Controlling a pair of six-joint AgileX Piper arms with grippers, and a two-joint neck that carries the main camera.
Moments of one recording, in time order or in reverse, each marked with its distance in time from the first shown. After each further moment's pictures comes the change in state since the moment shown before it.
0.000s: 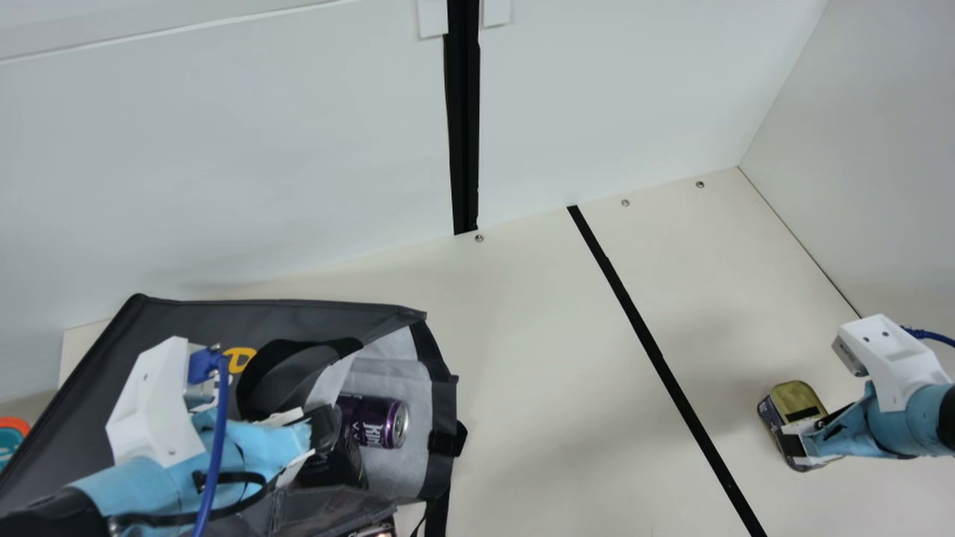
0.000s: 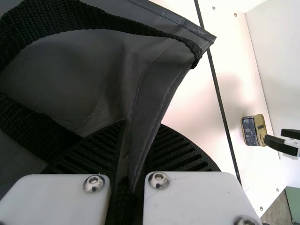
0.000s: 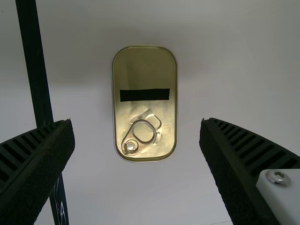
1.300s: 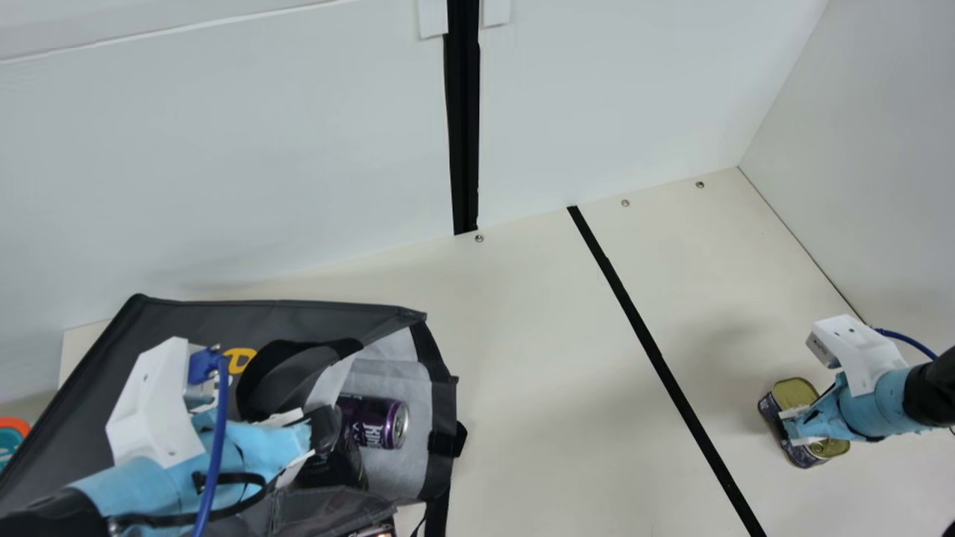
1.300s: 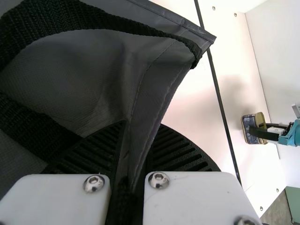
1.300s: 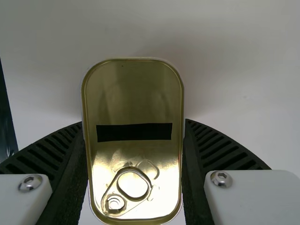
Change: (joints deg) left arm 0.0 0.0 0.0 0.0 0.0 0.0; right arm 1.3 14.9 -4.2 2.1 -4.3 -2.4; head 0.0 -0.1
